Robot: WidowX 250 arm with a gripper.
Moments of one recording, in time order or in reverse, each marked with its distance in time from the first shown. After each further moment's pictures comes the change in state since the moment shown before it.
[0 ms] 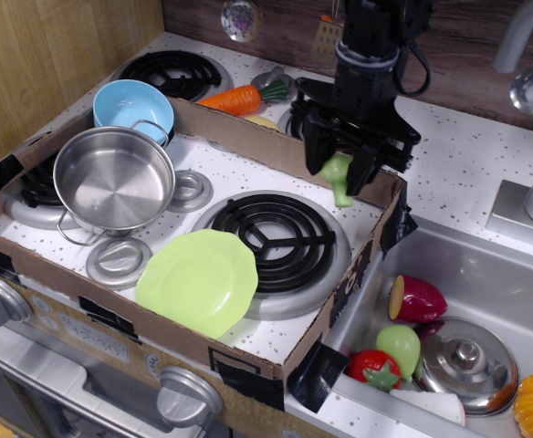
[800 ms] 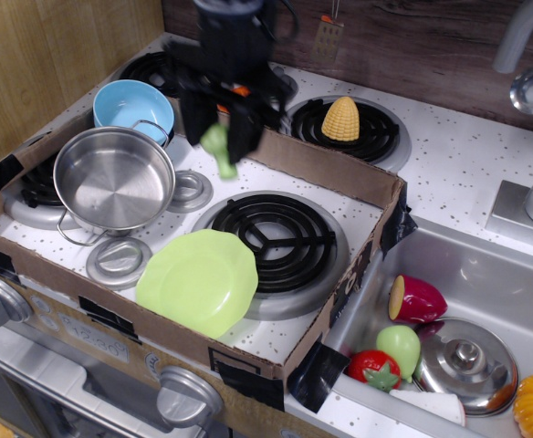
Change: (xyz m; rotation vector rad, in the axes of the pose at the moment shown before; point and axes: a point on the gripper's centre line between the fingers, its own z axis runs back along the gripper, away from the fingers) arm -0.058 0.075 0.036 -0.027 0.062 0.070
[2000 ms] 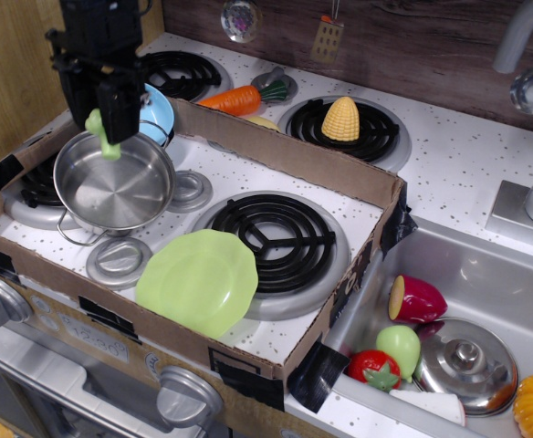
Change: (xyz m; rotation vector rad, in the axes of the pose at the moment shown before) arm -0.023 0.097 -0.030 -0.060 0.026 -0.020
